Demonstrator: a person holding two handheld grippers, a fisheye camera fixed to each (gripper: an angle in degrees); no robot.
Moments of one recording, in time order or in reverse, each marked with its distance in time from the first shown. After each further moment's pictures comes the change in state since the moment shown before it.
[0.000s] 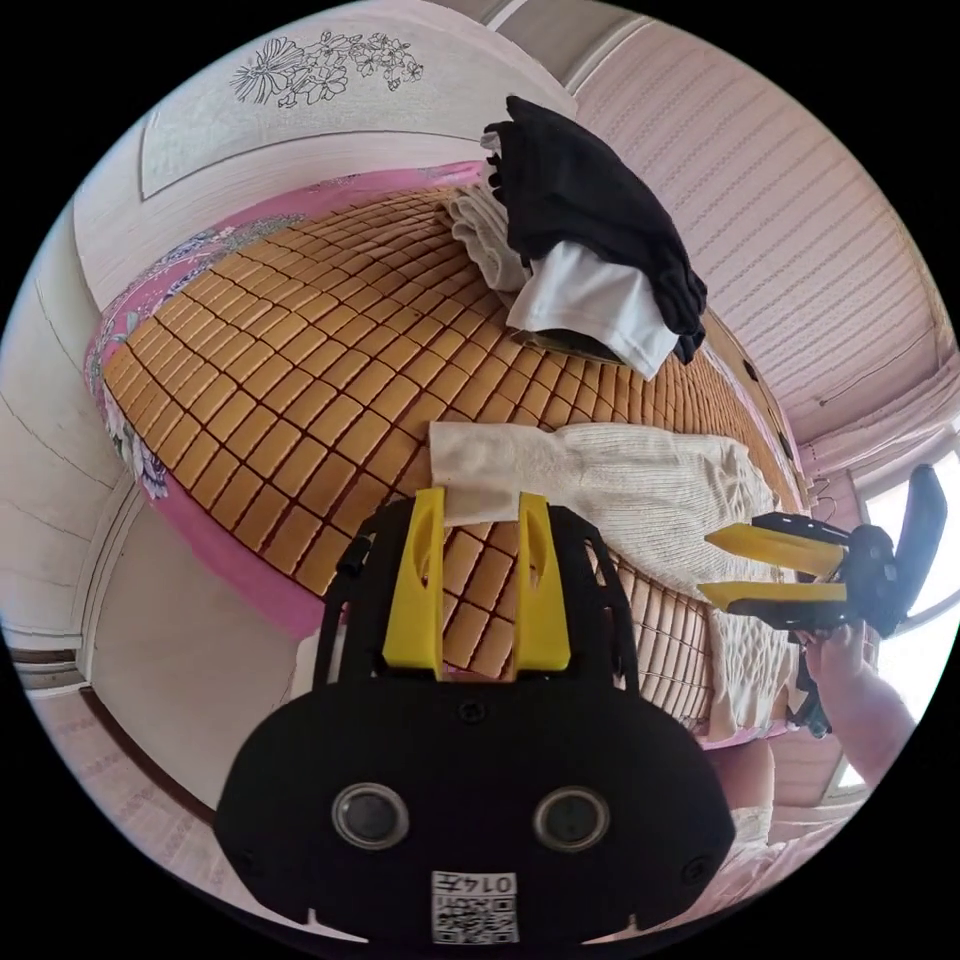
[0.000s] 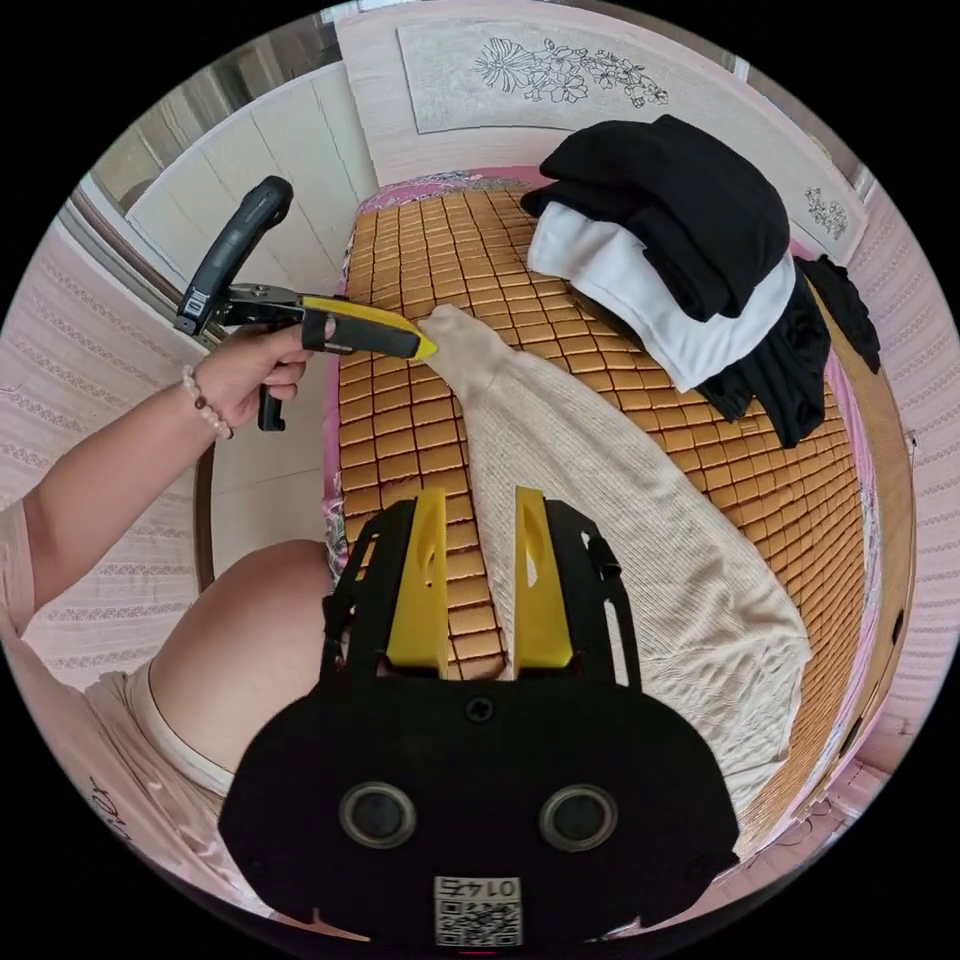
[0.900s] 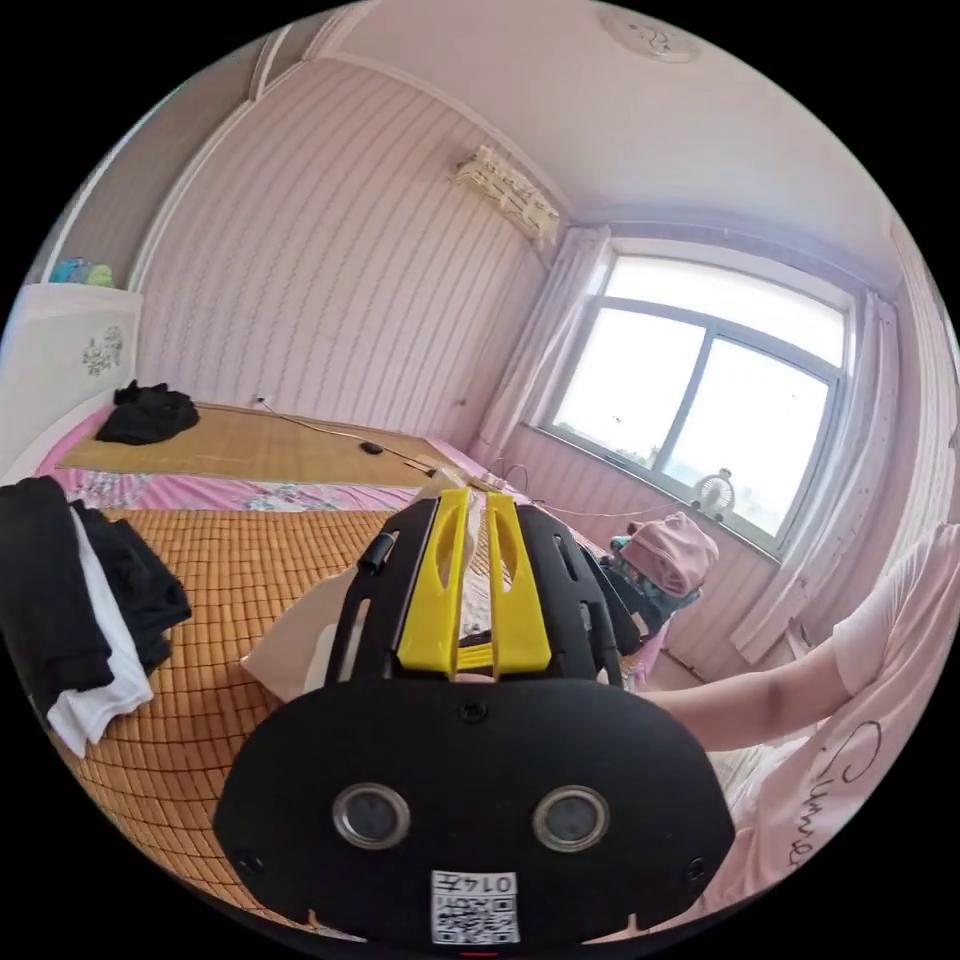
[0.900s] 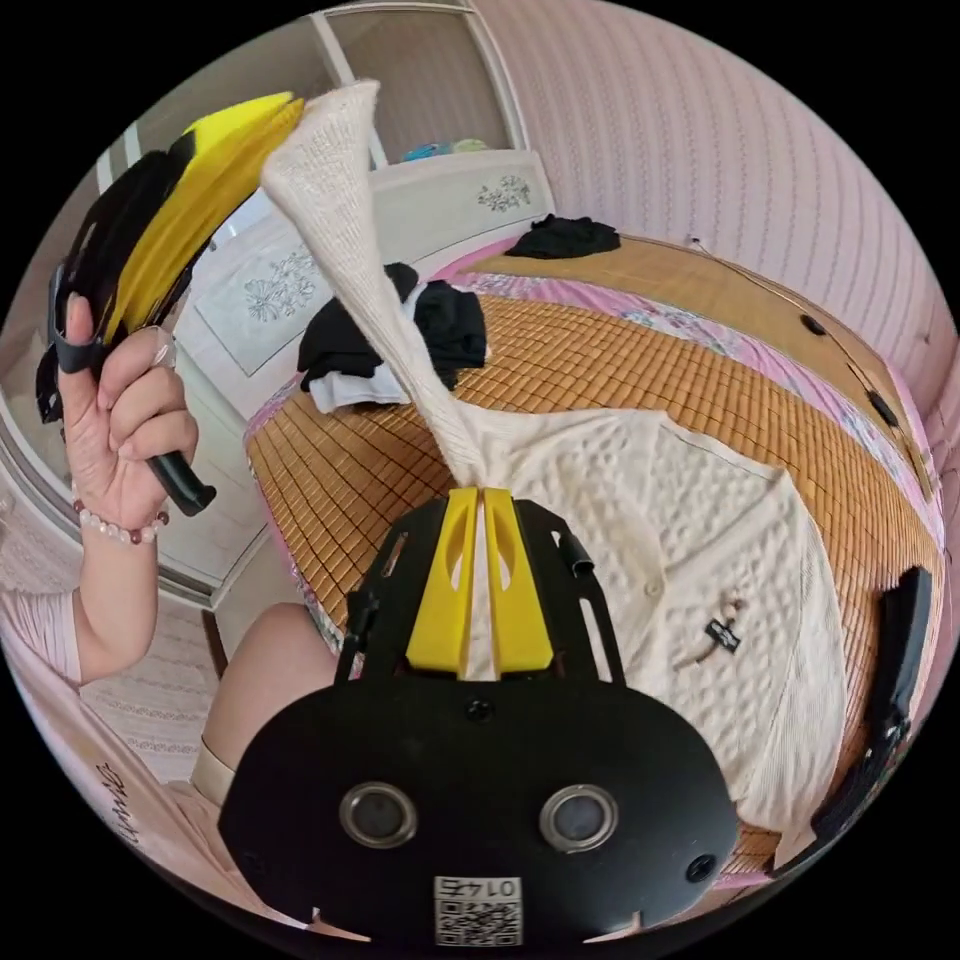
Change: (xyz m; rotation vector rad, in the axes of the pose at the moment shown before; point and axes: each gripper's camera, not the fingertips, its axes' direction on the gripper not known) left arm 0.391 0.004 -0.141 0.336 0.851 0.780; right arm 0.116 0.278 -0.190 0.443 0.080 0.715
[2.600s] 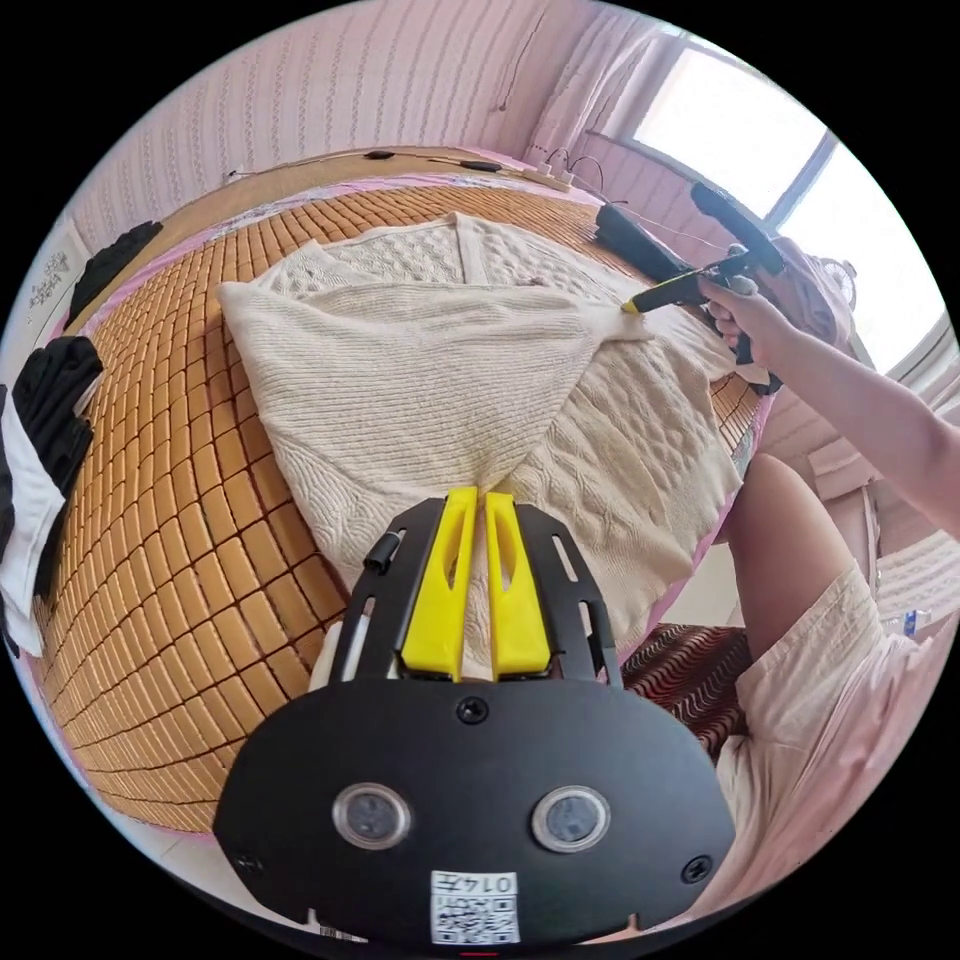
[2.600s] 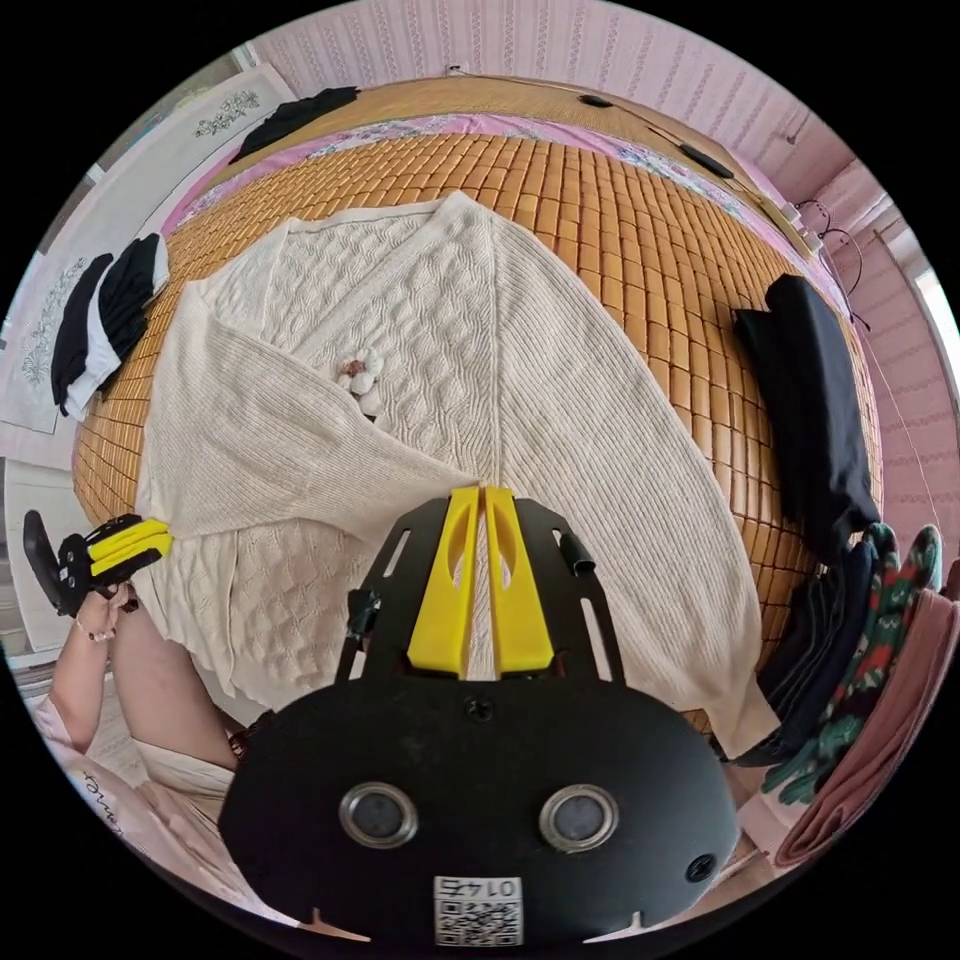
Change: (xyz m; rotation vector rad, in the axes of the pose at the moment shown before) left arm 0.031 0.120 0.276 -0.275 -0.327 0.081; right arm 0.320 0.125 -0.090 0.481 0.809 -0.040
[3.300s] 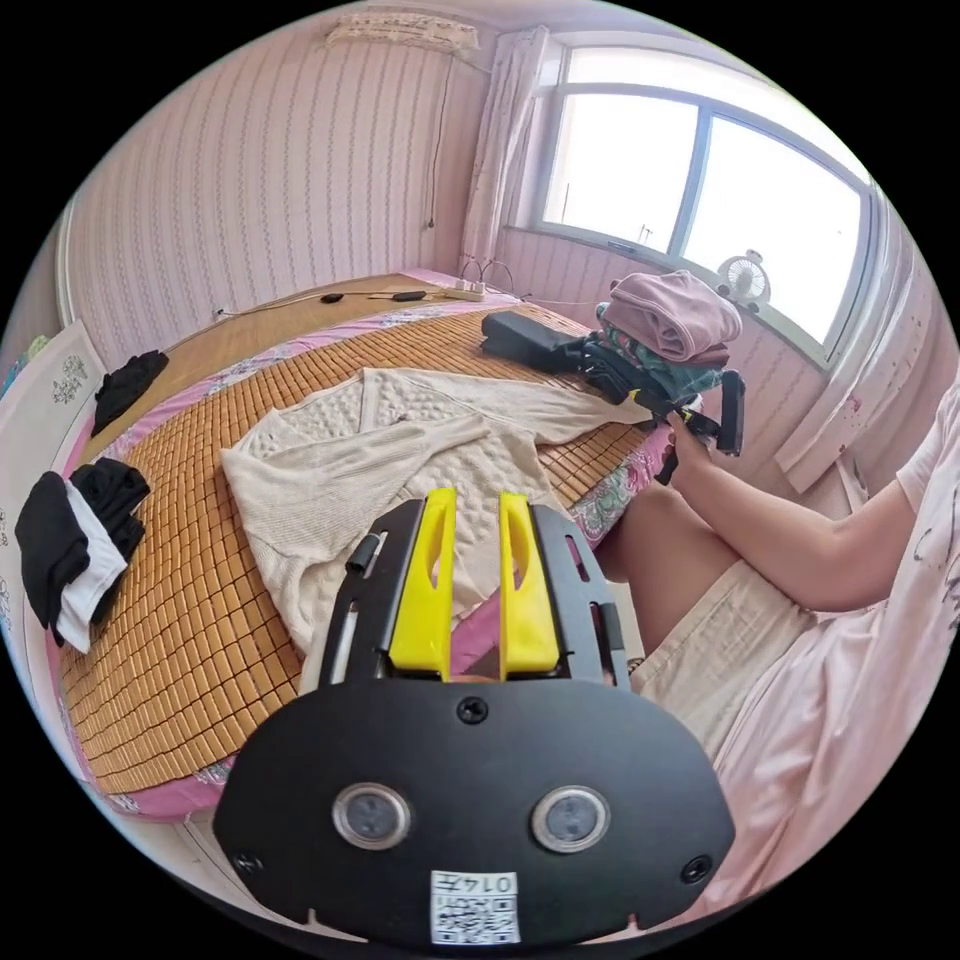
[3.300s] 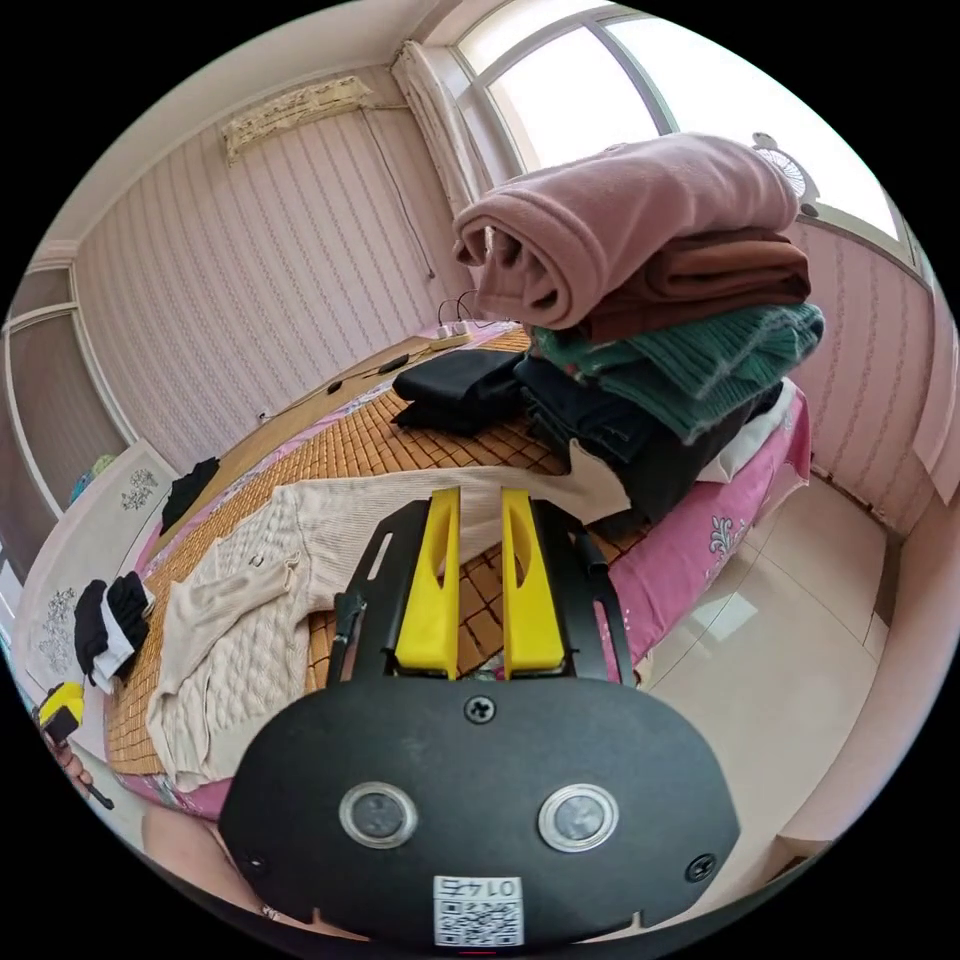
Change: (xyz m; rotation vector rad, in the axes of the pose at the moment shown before) left arm 0.223 0.032 -0.050 0.308 -0.089 0.202; right arm 0.126 0.448 -0.028 0.778 0.100 0.748
